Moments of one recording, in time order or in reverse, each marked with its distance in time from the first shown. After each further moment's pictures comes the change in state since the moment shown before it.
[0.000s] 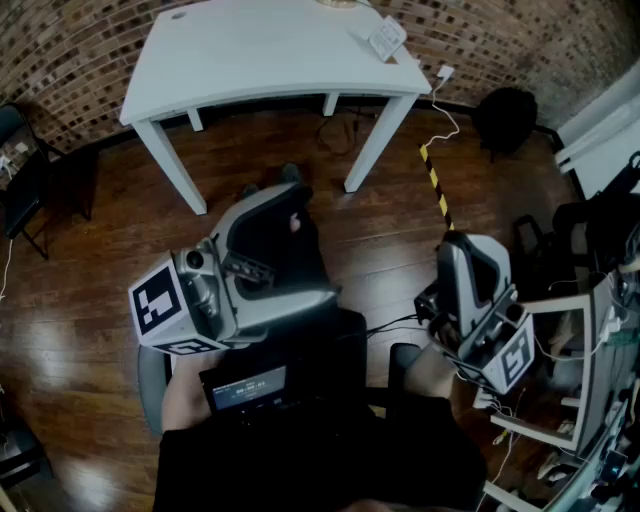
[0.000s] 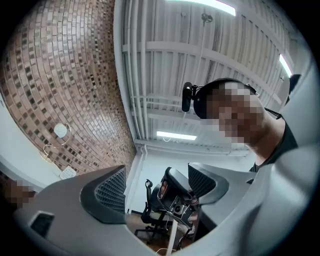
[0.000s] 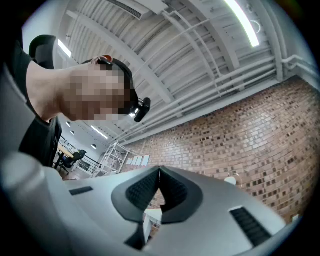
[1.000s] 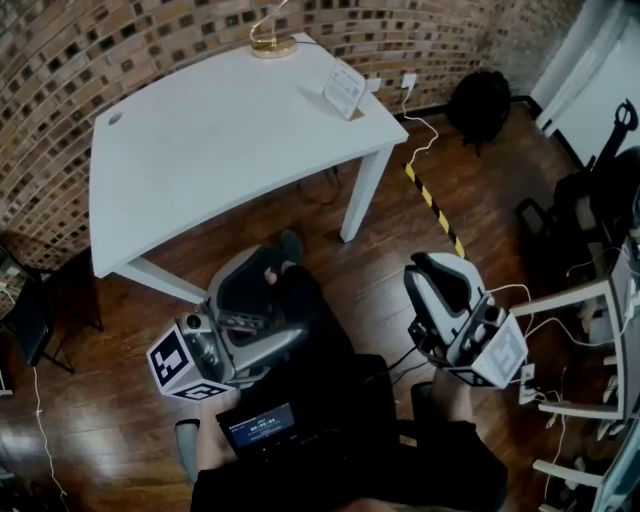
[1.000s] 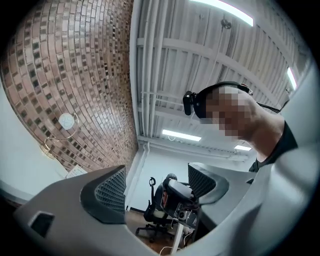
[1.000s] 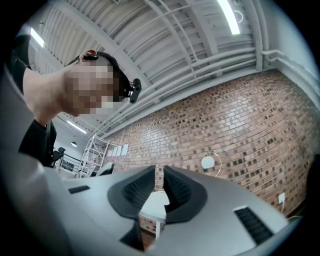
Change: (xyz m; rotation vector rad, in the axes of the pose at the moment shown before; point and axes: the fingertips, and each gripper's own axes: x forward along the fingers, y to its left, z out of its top) left arm 0.014 0.174 -0.012 -0.096 0.033 -0.021; right arm 0.065 -0.137 -0.110 0.120 0.133 -0.183
